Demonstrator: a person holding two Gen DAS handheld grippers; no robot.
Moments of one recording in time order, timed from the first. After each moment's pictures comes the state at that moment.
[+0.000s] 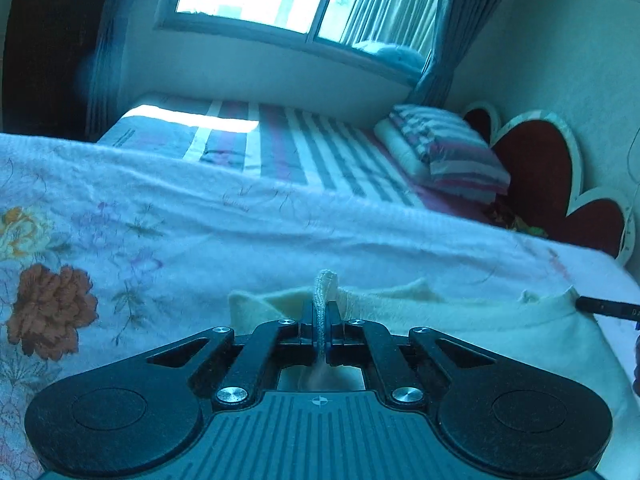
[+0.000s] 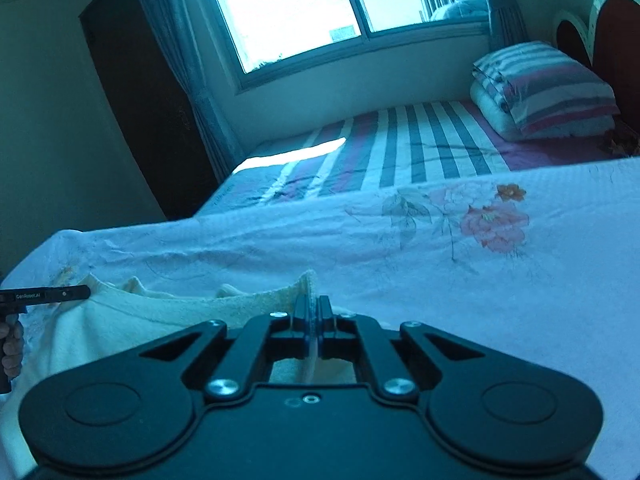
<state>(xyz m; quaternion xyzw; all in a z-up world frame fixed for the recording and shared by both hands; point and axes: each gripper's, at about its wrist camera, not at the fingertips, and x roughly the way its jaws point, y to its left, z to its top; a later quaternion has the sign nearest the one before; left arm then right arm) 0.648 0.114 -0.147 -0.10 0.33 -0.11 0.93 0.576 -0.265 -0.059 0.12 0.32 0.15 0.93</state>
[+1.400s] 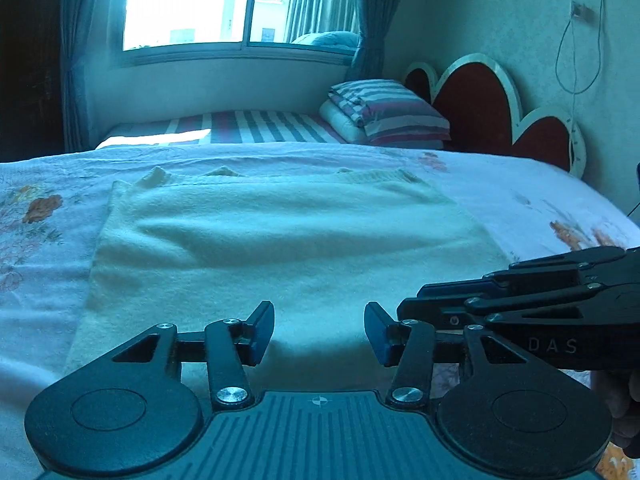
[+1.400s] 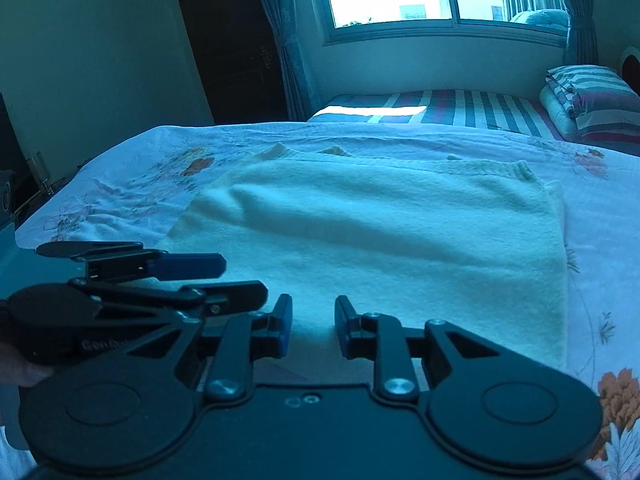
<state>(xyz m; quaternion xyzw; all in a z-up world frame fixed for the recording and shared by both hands) 0.417 -0.040 -0.120 0.00 0.31 -0.14 0.94 0.380 -0.115 -0.028 0.03 0.34 0.23 0.91</state>
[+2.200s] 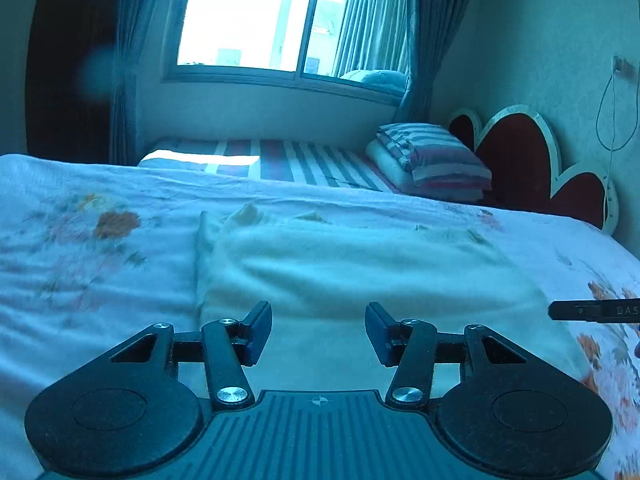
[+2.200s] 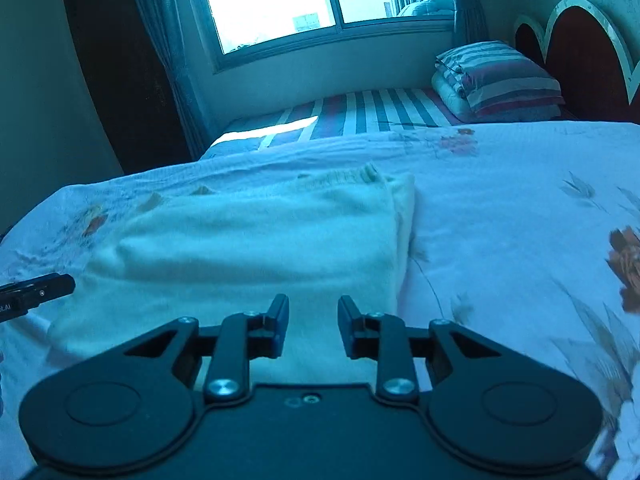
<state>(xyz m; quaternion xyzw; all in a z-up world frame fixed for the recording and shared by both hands) 0.449 0.029 -0.101 -0.05 0.27 -0.09 0.96 0.401 -0.189 -0.020 0.09 0.33 0.09 0.93</state>
